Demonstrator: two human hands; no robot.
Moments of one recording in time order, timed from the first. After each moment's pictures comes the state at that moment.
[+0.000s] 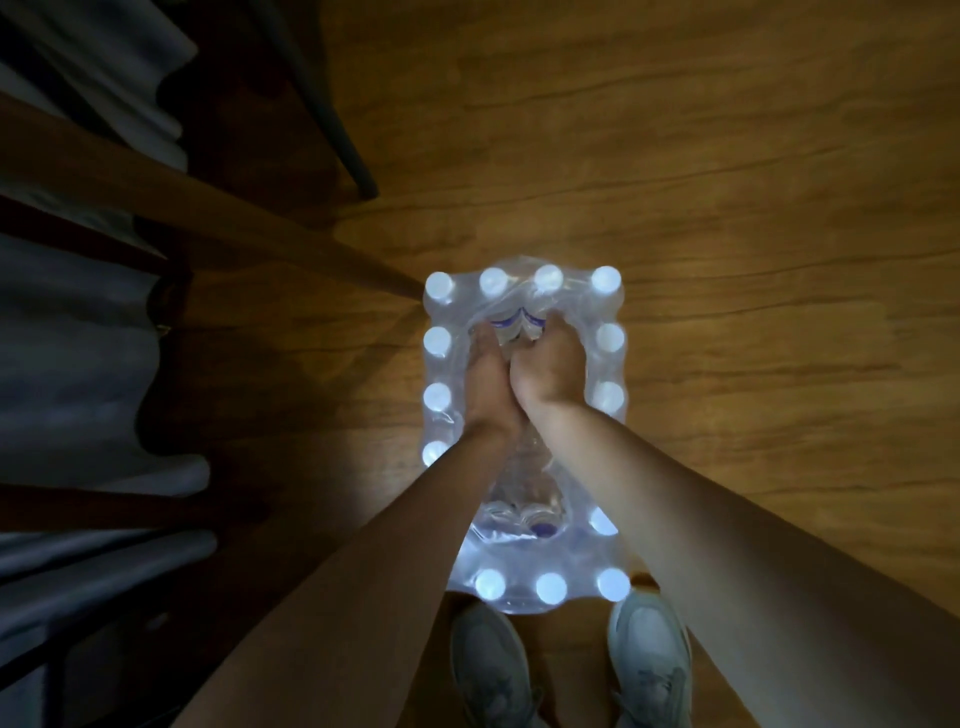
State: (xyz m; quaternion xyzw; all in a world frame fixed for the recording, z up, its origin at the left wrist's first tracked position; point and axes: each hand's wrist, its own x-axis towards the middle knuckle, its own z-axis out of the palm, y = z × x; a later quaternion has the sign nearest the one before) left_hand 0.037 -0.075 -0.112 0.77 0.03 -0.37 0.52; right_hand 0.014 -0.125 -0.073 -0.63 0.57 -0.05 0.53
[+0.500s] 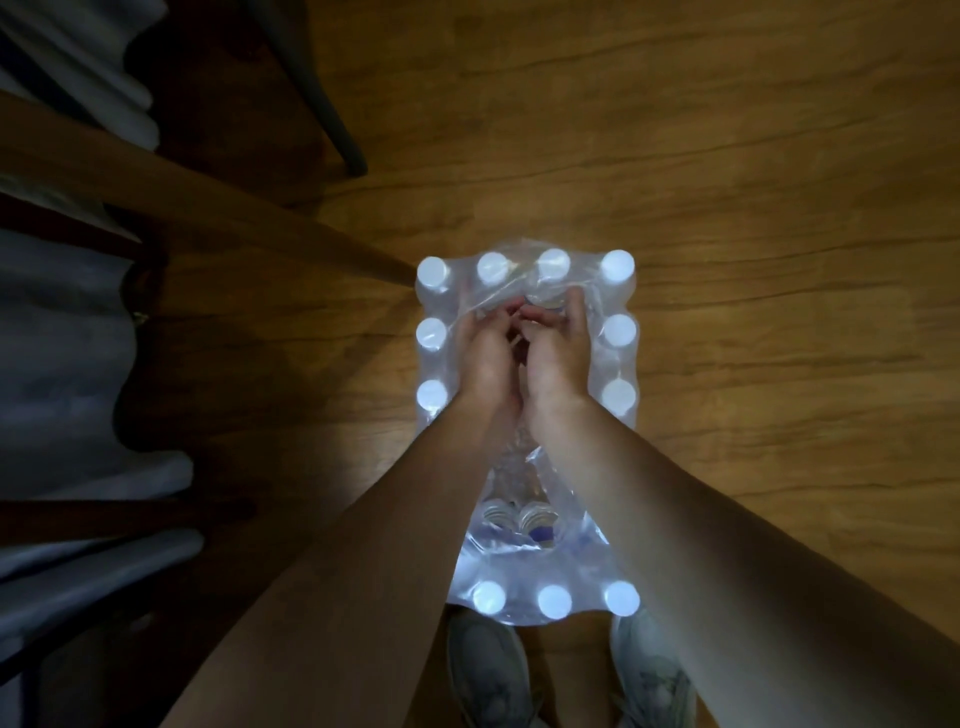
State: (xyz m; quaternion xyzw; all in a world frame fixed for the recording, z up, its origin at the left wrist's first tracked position) left_hand 0.055 -0.094 -0.119 0.59 0.19 -0.41 0.67; right_hand 0.025 -0.125 -0.114 -0.30 0.58 -0.23 0.72
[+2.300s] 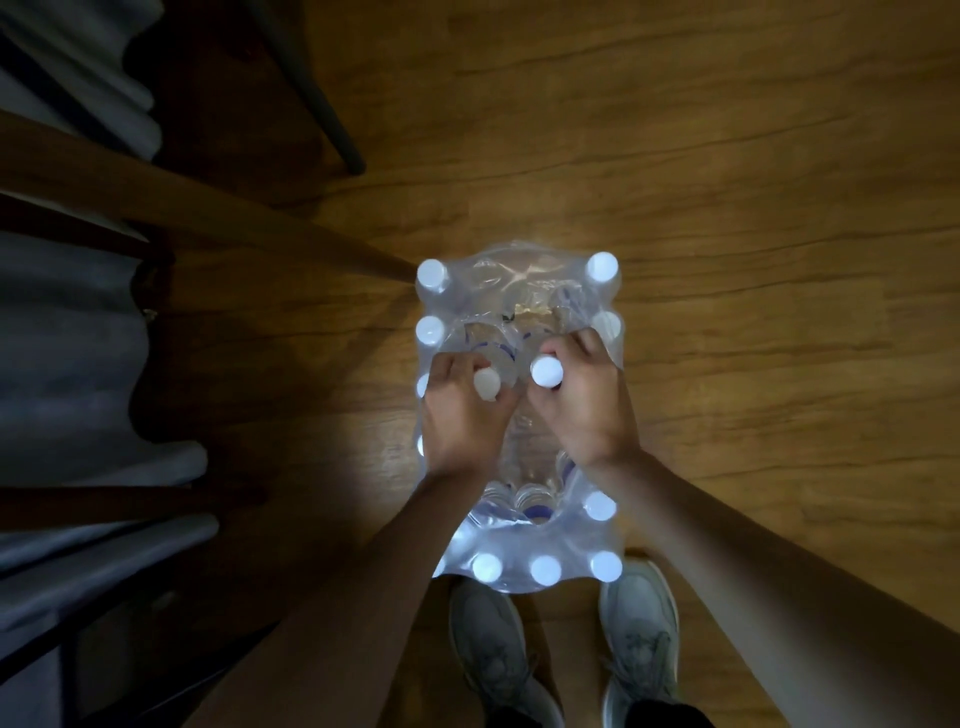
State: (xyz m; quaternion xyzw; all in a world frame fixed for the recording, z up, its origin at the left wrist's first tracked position) left_hand 0.031 -0.032 -0.085 0.92 -0.21 -0.17 0.28; right_hand -0.049 -0.129 -0.093 -0.85 0.39 -0.08 0.34
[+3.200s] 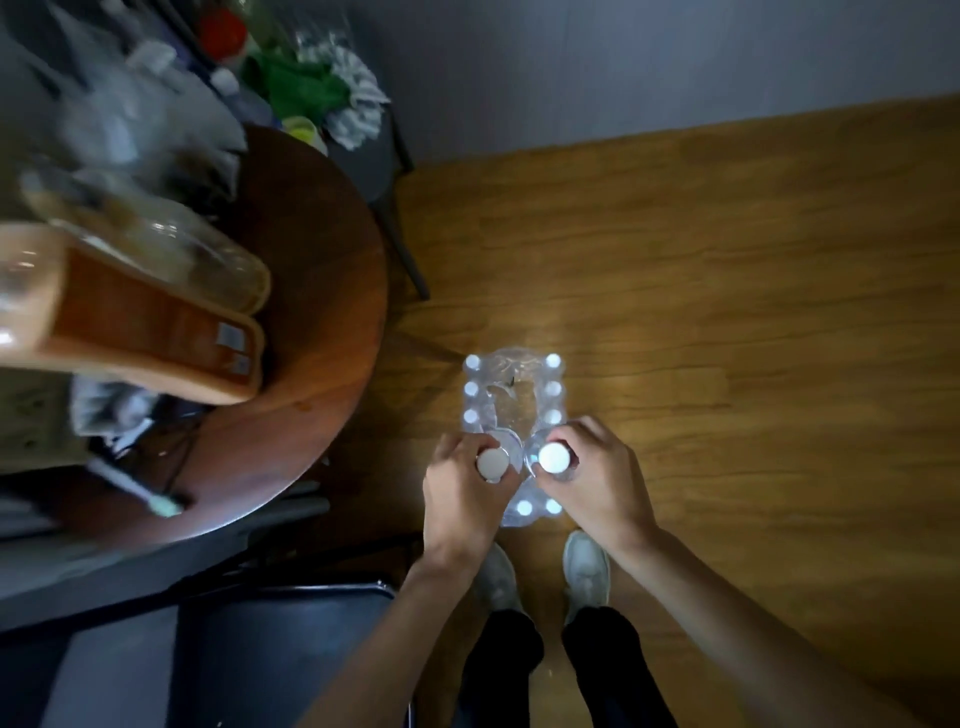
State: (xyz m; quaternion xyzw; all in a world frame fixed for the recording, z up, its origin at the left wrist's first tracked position) left_hand -0.037 0.034 0.333 0.91 -0.22 -0.21 0.29; right_hand -0.140 -0.087 0.316 -0.87 0.33 -0.07 0.35
